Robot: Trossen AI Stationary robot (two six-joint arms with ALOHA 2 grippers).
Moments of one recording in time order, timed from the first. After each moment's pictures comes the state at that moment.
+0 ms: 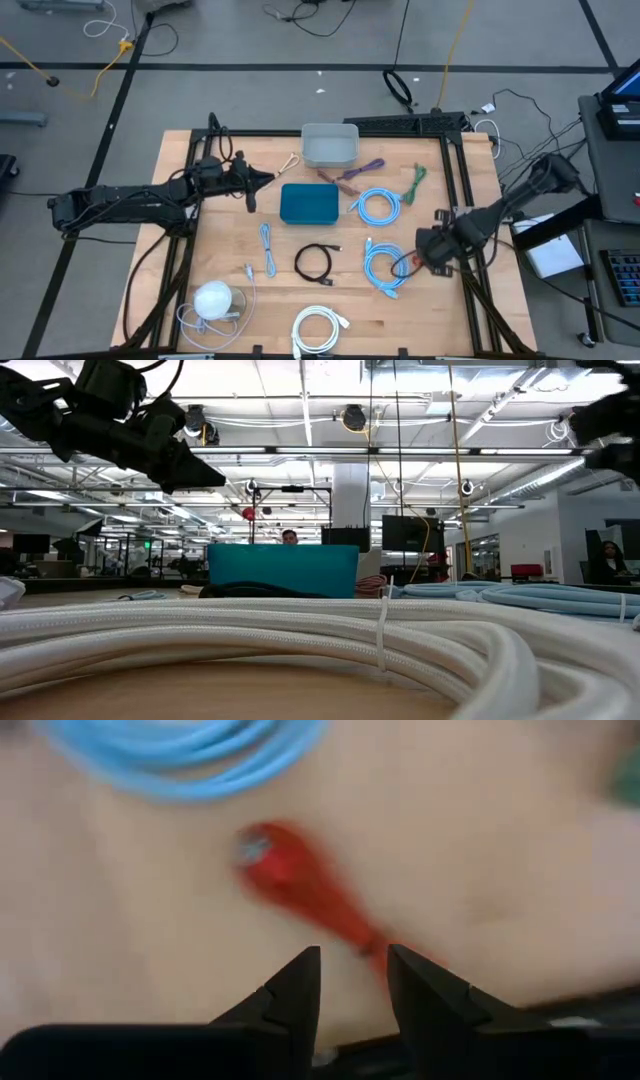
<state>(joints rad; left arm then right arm) 0.40 0.87 0.28 0.38 0.10 0.02 0.57 1.15 0.78 -1.24 0.09 0.72</state>
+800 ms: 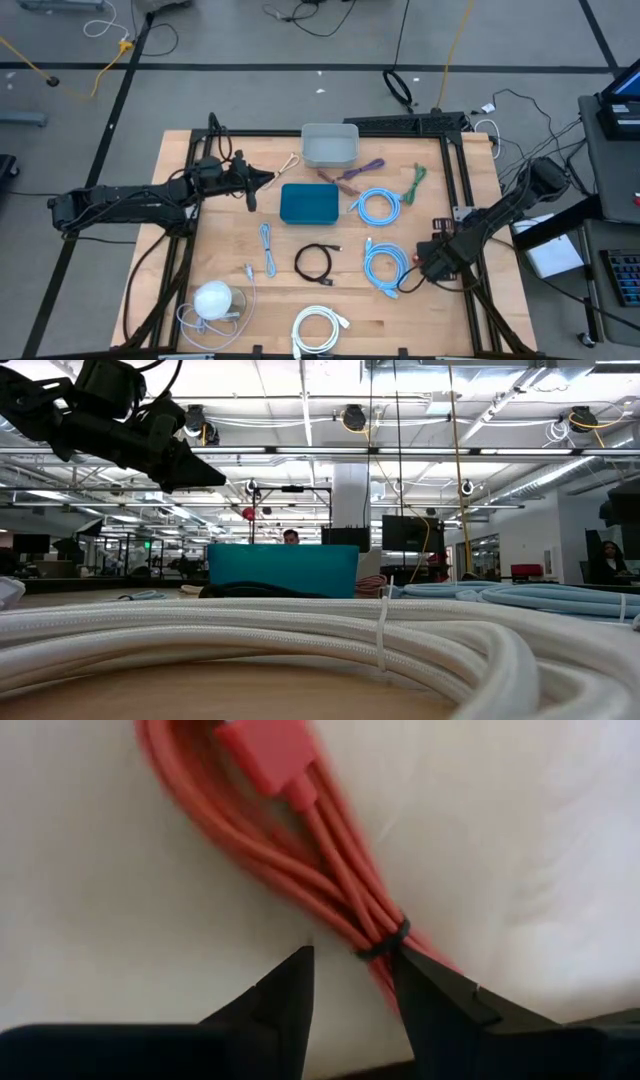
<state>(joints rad) 0.40 0.87 0.28 0.39 0.09 0.01 0.68 1.31 0.55 -1.02 0.18 0.66</state>
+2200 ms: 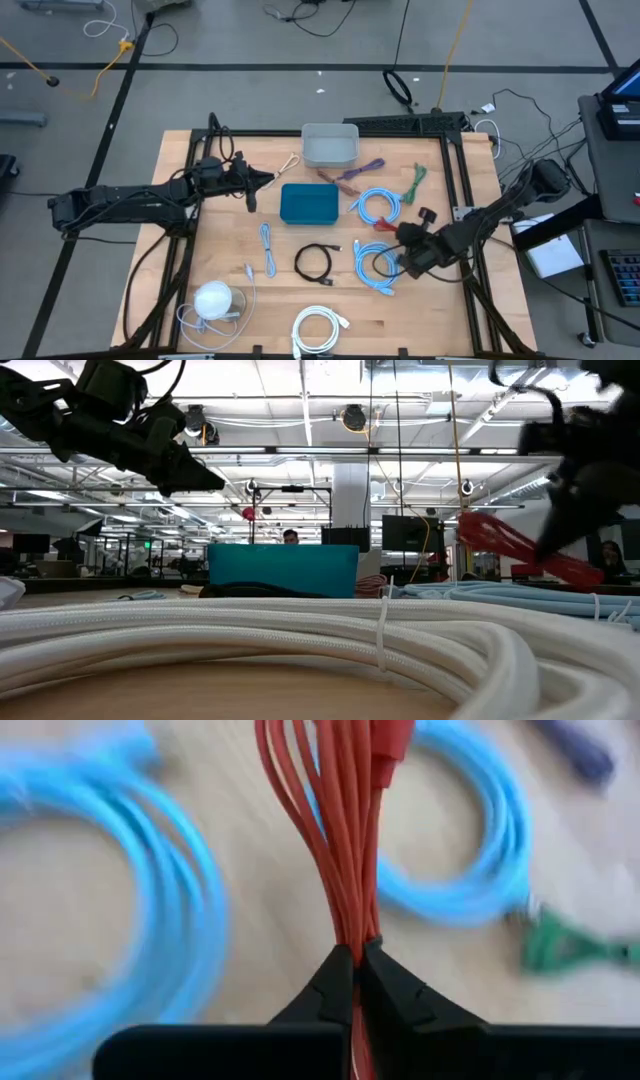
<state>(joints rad) 0.40 0.87 0.28 0.36 0.09 0.00 0.53 1.31 0.65 -0.79 0.64 0.88</state>
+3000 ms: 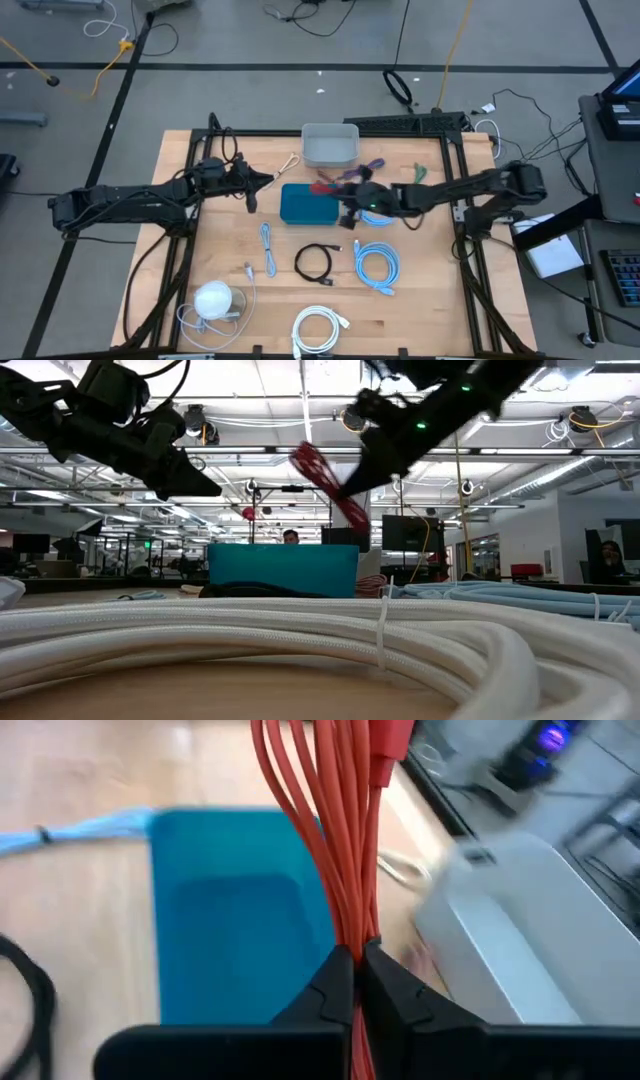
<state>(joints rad) 0.40 0.87 0.28 0.31 0.08 -0.01 -0.01 1.56 0.91 0.11 0.40 -0.05</state>
